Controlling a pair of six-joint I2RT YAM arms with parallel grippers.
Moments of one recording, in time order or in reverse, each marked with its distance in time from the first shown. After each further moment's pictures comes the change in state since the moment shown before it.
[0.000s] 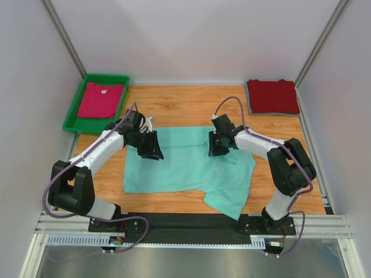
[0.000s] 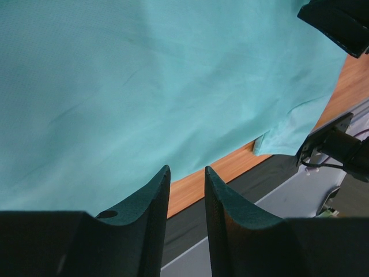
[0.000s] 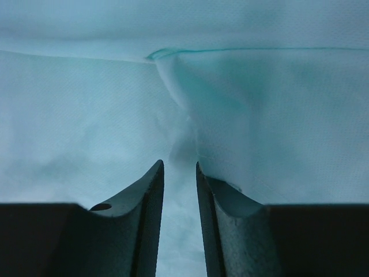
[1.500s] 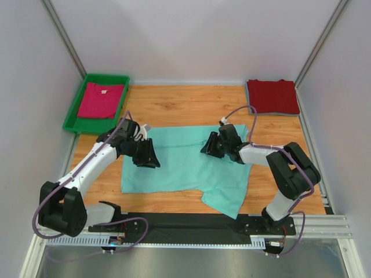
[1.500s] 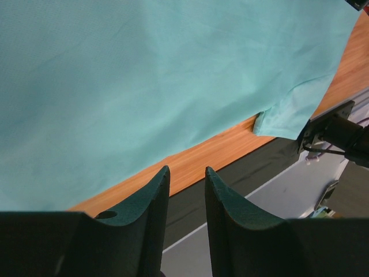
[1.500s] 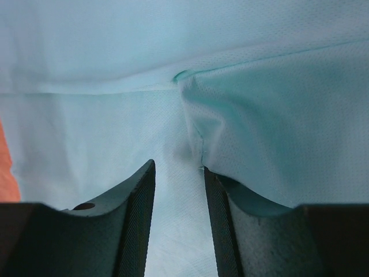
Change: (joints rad) left arm 0.000 -0.171 -0.111 -0.056 -0.002 -0.026; right arm -0.006 -0.056 -0.291 0.552 -0.042 0.287
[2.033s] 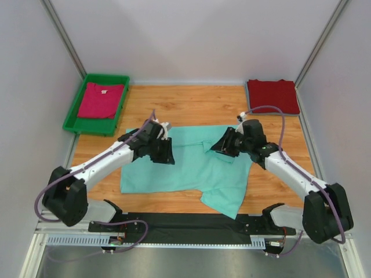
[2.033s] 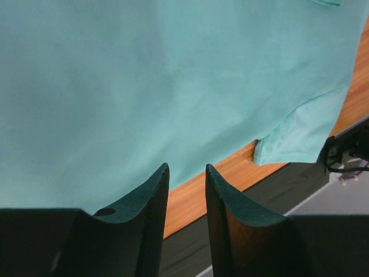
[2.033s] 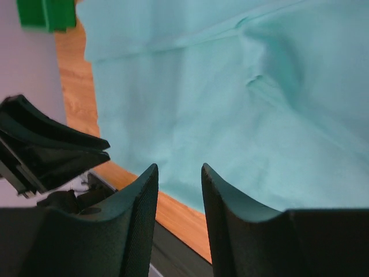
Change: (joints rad) left arm -0.222 0.023 0.001 0.183 -0.177 -0.075; right arm -0.084 -0.396 -0.033 -0.255 -0.278 0.057
